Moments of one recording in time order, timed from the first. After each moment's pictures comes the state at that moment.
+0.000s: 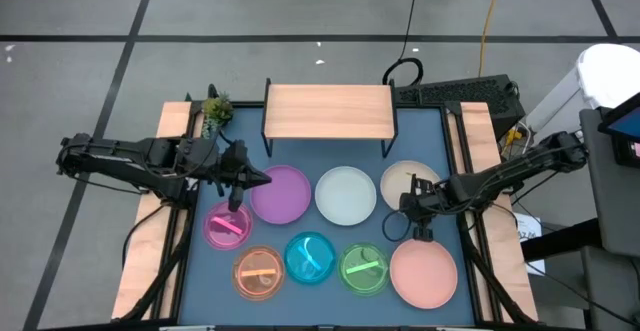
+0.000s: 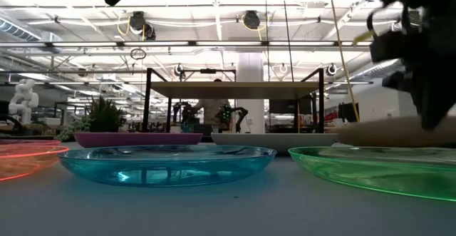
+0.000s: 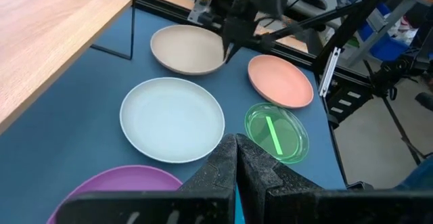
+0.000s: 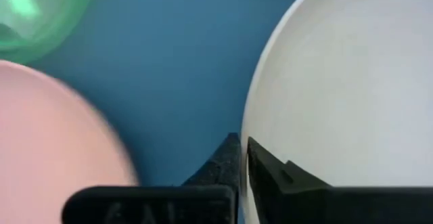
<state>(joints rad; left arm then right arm) -0.11 0.91 0.94 -0.48 -0.05 -0.38 0.31 1.08 0.56 -0.74 0.00 0.48</state>
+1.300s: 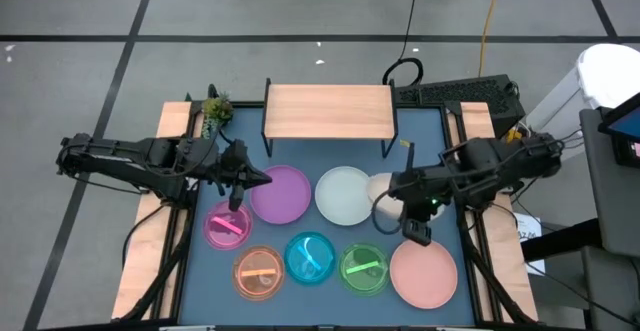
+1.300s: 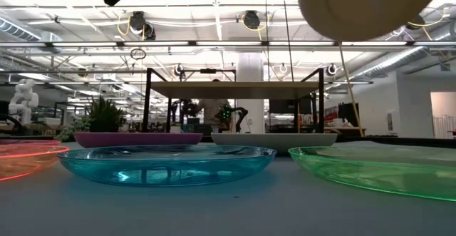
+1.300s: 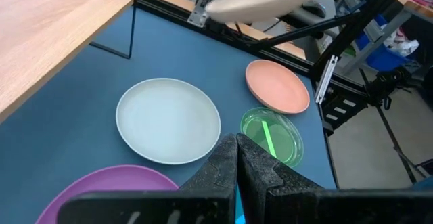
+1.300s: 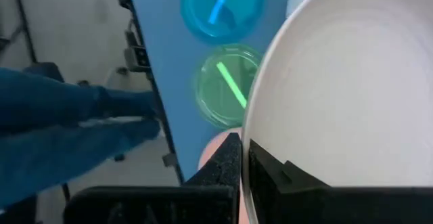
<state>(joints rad) -0.11 0.91 0.94 -0.47 -0.05 -0.42 0.31 1.49 1.88 -1.53 -0.15 0.70</state>
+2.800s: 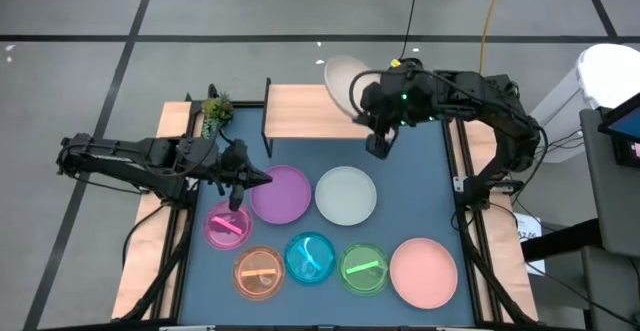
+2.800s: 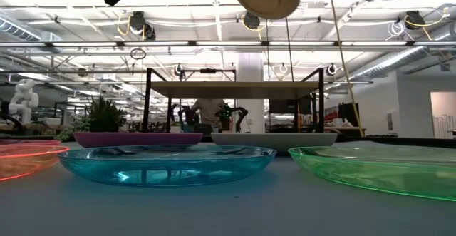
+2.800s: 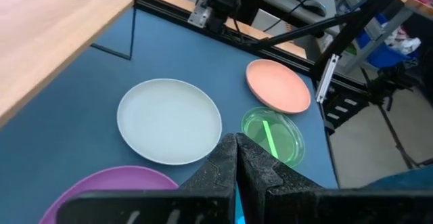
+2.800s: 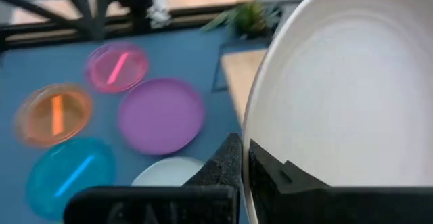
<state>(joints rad) -0.11 0.91 0.94 -0.47 -0.07 -0.40 -0.13 1.64 2.21 -1.28 0.14 0.01</state>
